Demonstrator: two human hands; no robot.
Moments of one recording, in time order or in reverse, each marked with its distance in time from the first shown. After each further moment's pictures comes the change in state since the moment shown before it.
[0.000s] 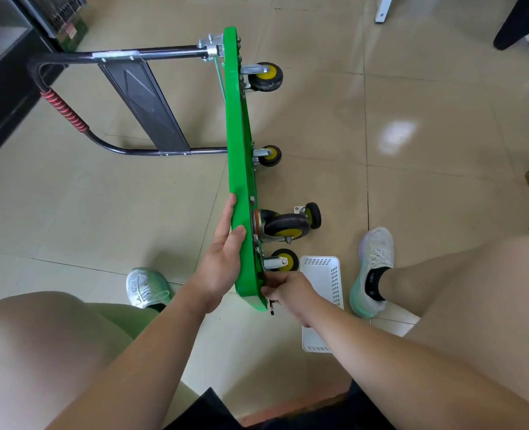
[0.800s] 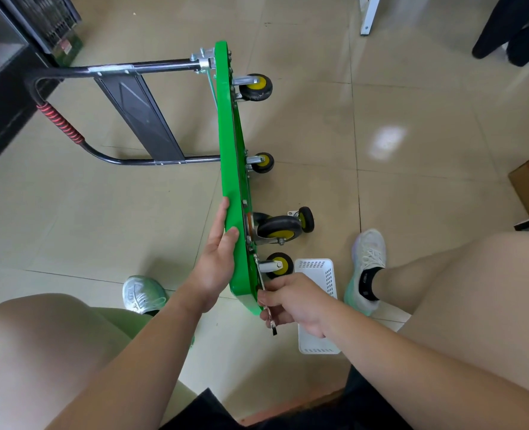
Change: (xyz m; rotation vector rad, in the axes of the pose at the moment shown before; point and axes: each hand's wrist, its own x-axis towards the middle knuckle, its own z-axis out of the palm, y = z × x) left_hand -0.003 0.004 0.003 0.017 0.025 0.015; right_hand -0.074 -0.039 -0.009 0.122 -0.133 0.045
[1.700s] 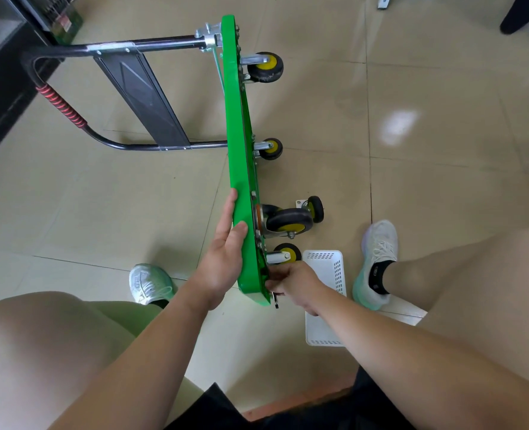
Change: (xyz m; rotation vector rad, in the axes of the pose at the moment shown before) left_hand 0.002 -0.001 -0.003 0.008 -0.028 -0.015; right_hand 0.081 0.030 -0.014 -0.241 0.121 -0.068
